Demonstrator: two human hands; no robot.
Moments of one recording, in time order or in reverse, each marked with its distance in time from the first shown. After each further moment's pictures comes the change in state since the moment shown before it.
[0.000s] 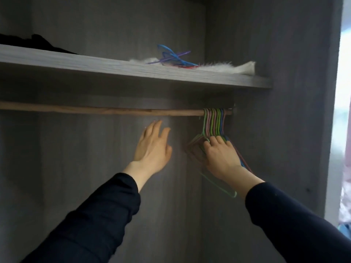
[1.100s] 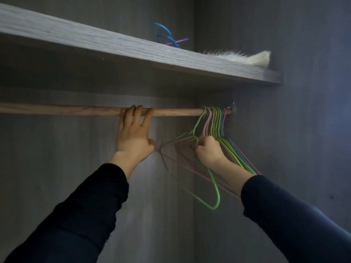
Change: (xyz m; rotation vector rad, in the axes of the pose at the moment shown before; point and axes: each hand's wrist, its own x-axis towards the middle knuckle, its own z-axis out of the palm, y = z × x) left_hand 0.070 -0.081 0.067 0.036 0.207 0.066; right_hand 0.077 -0.024 0.041 0.851 -0.004 0.529
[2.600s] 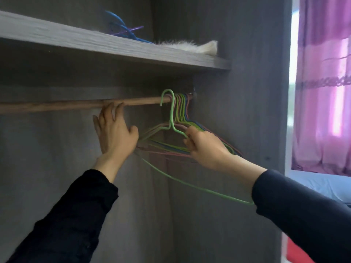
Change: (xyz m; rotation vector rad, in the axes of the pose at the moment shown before) left_hand -0.015 0.061 -0.024 -0.358 -0.027 -0.237; right_hand -0.088 0.028 -0.075 -0.371 0.056 -0.363
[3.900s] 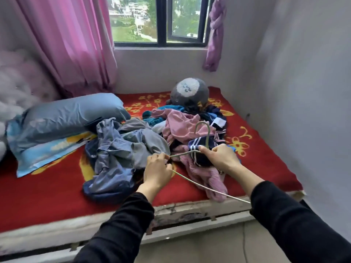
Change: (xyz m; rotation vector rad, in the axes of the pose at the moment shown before) left_hand -0.581 0.932 0.276 -0.828 -1.321 0.439; right_hand -0.726 0.577 -0.454 -0.268 0.114 1.682
